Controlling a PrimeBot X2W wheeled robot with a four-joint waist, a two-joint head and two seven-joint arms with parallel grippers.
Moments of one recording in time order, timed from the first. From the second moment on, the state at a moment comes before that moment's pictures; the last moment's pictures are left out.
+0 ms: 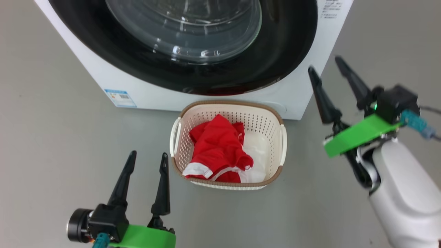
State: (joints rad) left arm -0.13 0.06 -0.23 0.06 -0.19 0.11 -0.25; right arm -0.56 -0.18 0.24 0.42 0.42 0.13 -0.26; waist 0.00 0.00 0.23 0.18
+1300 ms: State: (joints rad) left arm 0.07 0.12 -0.22 0.07 -0.25 0.13 -0.18; right arm 0.04 -0.06 0.06 0.20 0.28 0.13 -0.25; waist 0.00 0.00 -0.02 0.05
